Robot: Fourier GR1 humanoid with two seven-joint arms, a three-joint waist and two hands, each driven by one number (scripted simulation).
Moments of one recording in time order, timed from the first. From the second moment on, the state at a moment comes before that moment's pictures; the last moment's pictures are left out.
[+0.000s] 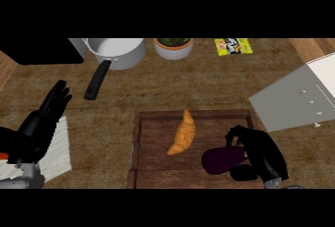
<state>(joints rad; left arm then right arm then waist) -0.05 0.22 0.09 -1.68 0.03 -0.08 0.18 -0.03 -0.35 0.43 -1.70 0.73 0.01 0.42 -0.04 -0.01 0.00</state>
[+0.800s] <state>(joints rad) 0.00 0.21 0.10 -1.73 0.03 -0.07 0.18 0.63 -0.57 0.05 -2.34 0.43 -0.33 -0.11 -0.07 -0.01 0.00</state>
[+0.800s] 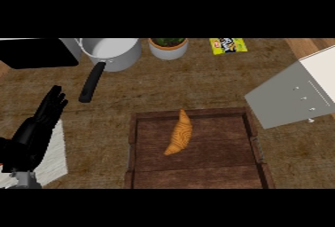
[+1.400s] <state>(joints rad) -0.03 0.21 0.09 -1.74 0.04 -0.10 0.20 0.59 -0.60 -0.36 -2.45 -0.02 -0.18 -0.02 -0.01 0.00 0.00</state>
